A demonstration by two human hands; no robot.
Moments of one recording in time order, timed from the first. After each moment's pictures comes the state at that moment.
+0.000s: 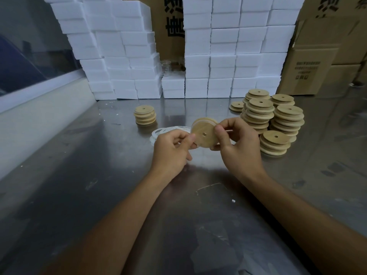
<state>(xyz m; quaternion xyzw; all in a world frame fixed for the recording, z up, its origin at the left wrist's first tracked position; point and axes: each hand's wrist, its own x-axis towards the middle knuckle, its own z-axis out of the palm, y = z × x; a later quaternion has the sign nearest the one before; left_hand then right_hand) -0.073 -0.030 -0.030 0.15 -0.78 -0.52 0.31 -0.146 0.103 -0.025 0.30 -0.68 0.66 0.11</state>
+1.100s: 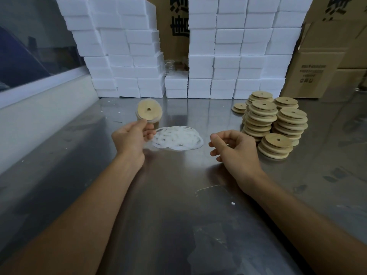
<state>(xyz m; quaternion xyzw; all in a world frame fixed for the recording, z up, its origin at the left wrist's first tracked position) -0.080 -0.107 -0.023 0.31 -0.48 -0.70 0.43 -0.144 0.106 -0.025 0.21 -0.73 0.65 -0.04</state>
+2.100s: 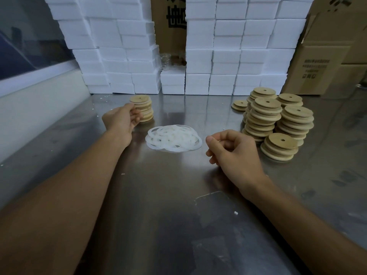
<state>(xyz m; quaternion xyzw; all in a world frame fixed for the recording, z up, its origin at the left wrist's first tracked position) -0.133 -0.185 -0.022 0.34 -0.46 -0.72 0.40 -0.147 0.102 -0.027 0.24 -0.73 0.64 -0.05</state>
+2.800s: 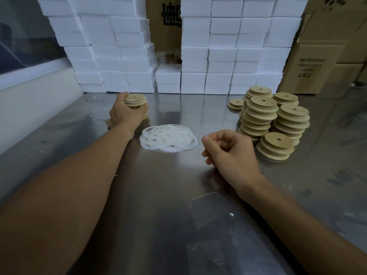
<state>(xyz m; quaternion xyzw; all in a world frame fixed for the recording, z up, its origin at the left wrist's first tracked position) -0.160 -0.184 -0.034 0.40 -0.73 -0.37 0.40 -0.148 0.102 -0.029 0.23 -0.73 0.65 -0.05</state>
